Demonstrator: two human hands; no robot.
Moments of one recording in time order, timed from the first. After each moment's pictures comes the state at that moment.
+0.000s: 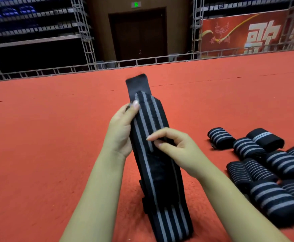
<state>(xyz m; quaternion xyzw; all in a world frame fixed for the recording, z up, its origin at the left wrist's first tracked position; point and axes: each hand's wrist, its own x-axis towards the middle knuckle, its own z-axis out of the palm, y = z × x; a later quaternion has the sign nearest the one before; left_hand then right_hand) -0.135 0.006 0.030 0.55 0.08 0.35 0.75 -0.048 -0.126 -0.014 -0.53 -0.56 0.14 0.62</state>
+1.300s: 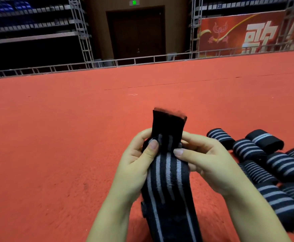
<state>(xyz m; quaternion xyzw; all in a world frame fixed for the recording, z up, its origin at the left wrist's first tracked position) -0.163 -0.050 -0.014 0.61 -0.01 0.35 0.71 -0.055 -0.173 -0.001 -0.51 -0.45 0.29 0.68</state>
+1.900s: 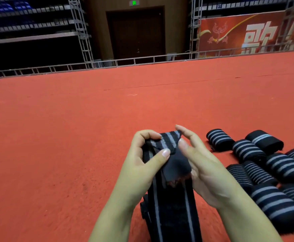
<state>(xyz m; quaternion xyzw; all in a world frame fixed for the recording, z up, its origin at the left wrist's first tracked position) -0.165 -0.051 -0.015 0.70 0.03 0.36 0.62 -0.071 -0.168 -0.004 -0.45 -0.33 0.36 0.75</state>
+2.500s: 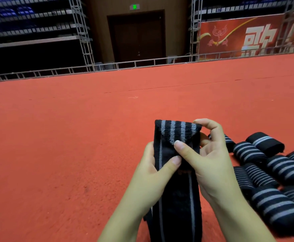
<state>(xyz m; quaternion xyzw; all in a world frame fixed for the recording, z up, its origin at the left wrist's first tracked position) -0.162 -0.067 -0.021 0.71 0.08 0.28 0.65 -0.077 -0.162 0.001 -0.44 -0.33 0.12 0.82</state>
